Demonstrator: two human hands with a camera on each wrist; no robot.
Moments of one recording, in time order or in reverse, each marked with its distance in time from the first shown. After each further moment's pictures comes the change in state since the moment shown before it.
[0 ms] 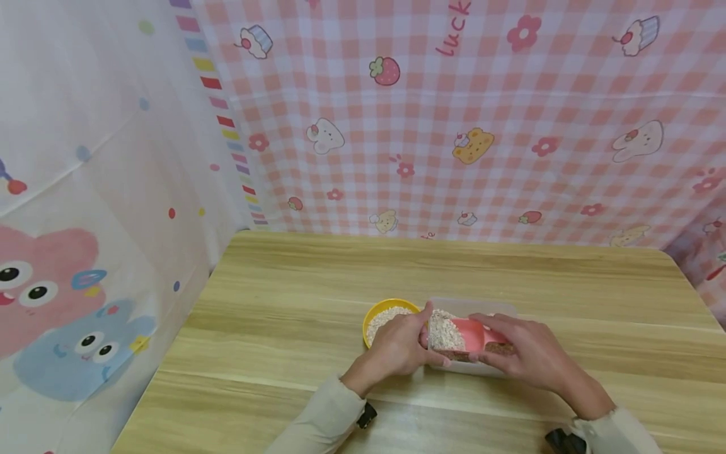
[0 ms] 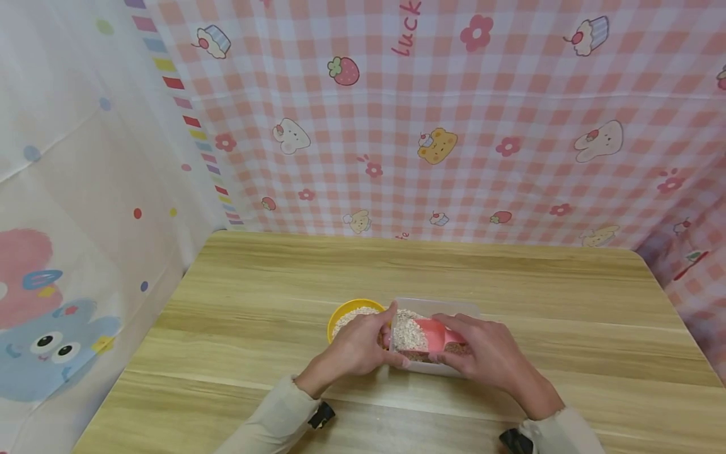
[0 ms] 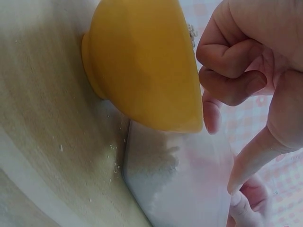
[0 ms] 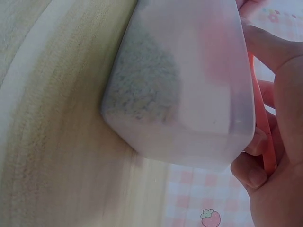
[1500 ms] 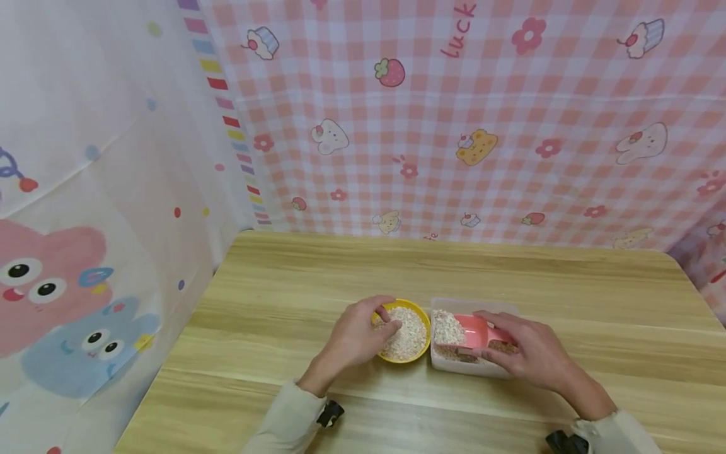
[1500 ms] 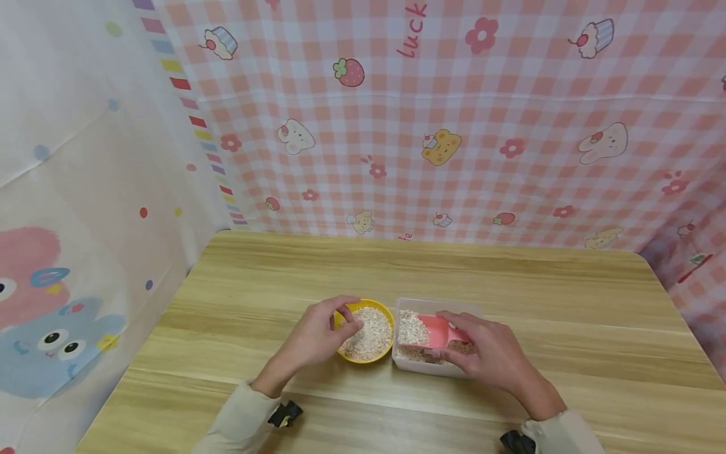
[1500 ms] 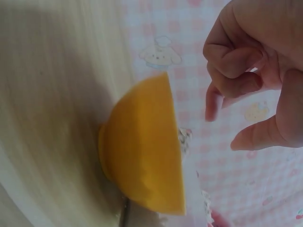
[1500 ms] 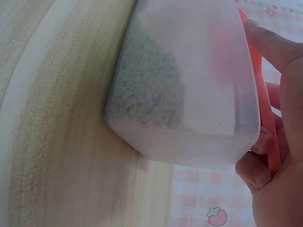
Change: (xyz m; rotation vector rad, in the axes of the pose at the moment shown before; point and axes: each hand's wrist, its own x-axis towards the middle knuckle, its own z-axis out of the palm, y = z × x) left_hand -0.024 -0.051 -0.035 -0.179 0.233 0.025; right_hand 0.000 0.000 0.004 0.030 0.053 0.038
